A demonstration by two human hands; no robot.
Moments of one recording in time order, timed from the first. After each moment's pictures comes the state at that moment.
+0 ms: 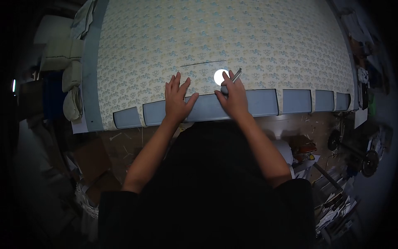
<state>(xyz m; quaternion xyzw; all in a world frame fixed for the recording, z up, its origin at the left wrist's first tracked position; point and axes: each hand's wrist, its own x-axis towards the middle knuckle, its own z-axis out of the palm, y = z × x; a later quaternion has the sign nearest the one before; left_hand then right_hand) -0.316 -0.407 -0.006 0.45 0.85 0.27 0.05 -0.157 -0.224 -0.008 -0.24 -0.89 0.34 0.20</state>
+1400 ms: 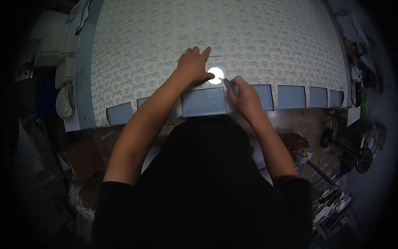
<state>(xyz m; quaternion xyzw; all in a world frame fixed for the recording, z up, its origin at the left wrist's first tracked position) -0.347 -0.282 0.053 0.53 0.83 0.01 0.16 -0.129 -0.209 0.071 -0.33 -0.86 0.39 0.06</state>
